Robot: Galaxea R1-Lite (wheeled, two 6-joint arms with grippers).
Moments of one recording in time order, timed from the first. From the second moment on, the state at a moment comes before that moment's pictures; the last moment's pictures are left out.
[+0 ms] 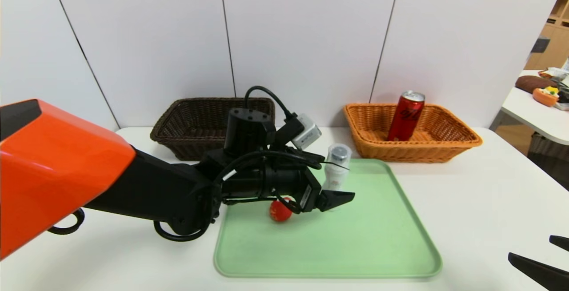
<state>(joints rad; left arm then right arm) -0.71 2.00 -1.06 -0.69 -0.51 0.12 -0.03 0.79 -0.44 0.15 0.34 -0.01</state>
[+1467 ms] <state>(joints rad) -0.73 2.14 -1.13 -0.84 -0.52 0.07 -0.03 0.80 -0.45 0.13 0.33 -0.01</state>
